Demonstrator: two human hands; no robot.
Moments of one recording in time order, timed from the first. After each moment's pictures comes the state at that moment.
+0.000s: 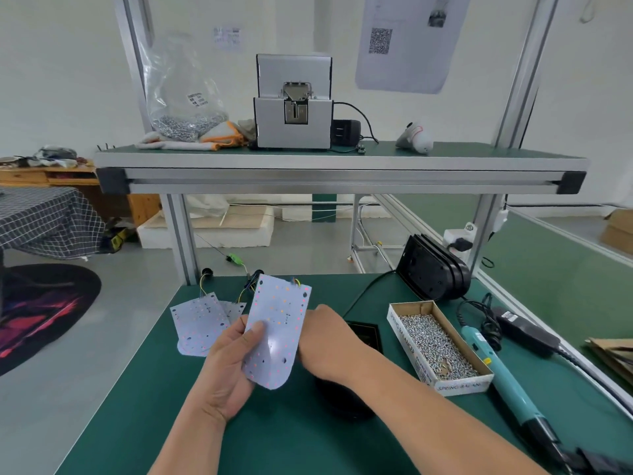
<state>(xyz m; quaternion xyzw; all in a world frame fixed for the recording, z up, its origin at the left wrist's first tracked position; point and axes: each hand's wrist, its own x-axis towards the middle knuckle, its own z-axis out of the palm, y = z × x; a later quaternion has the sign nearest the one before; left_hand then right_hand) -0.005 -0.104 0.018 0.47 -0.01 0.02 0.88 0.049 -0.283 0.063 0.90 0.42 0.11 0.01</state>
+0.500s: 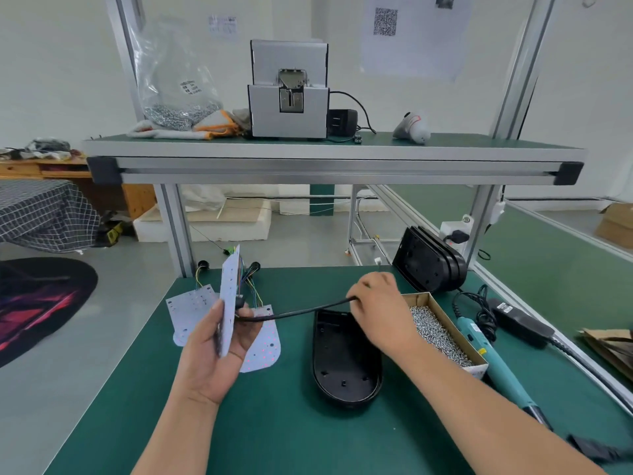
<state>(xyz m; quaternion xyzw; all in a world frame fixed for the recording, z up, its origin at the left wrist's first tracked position) 0.000 -0.093 0.028 0.30 0.00 0.08 0.95 0.089 -0.377 0.045 0.95 0.18 0.21 -0.14</state>
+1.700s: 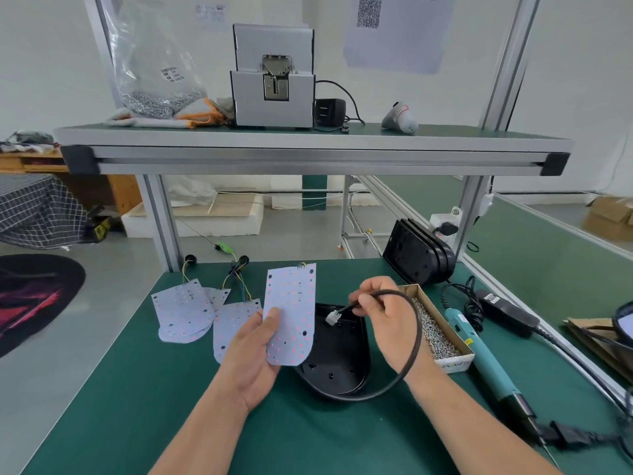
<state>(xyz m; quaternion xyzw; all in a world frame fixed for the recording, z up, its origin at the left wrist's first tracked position) -0.001 -0.163 0.015 0.44 0.05 -0.03 0.90 0.040 -0.392 0.041 0.77 0.13 0.15 -0.61</state>
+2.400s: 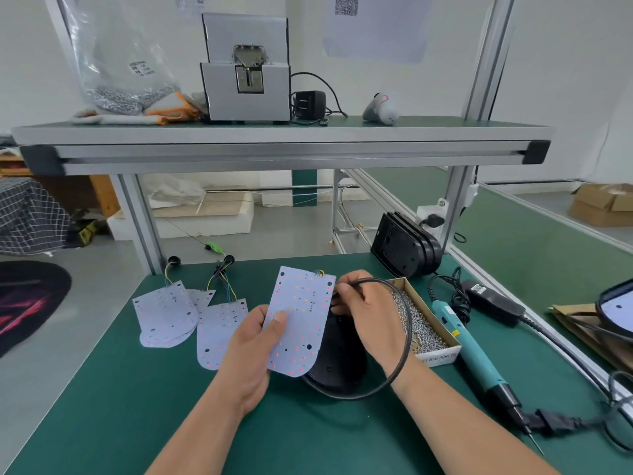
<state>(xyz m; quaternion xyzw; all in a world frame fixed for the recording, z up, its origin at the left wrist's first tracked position) -0.003 -0.184 0.016 0.59 0.03 0.02 0.81 0.052 -0.381 0.041 0.74 0.10 0.13 -0.66</state>
